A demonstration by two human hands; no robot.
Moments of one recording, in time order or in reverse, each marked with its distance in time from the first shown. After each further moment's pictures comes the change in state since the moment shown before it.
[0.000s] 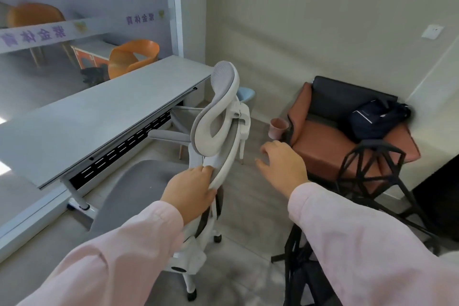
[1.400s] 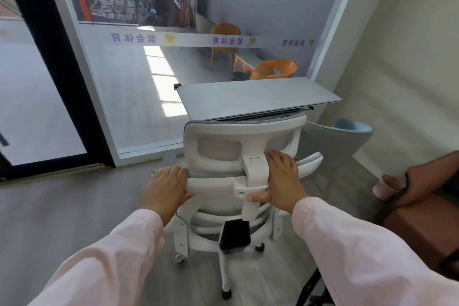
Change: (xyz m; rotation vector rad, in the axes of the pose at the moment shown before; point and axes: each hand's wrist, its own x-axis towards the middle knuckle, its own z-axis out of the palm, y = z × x) left_hand -0.330 0.029 0.005 0.272 0.304 -0.669; right_hand -0.168 -0.098 -0.016 0.131 -0.188 -0.780
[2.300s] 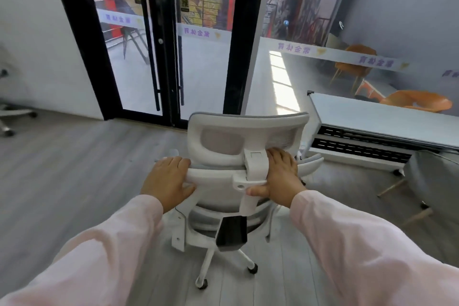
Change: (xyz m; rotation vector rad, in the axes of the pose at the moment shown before) left_hand -0.460 -0.199 -0.159 0.061 0.073 -0.516; right_hand -0.184 -0.424 0.013 0.129 -0.185 -0.469
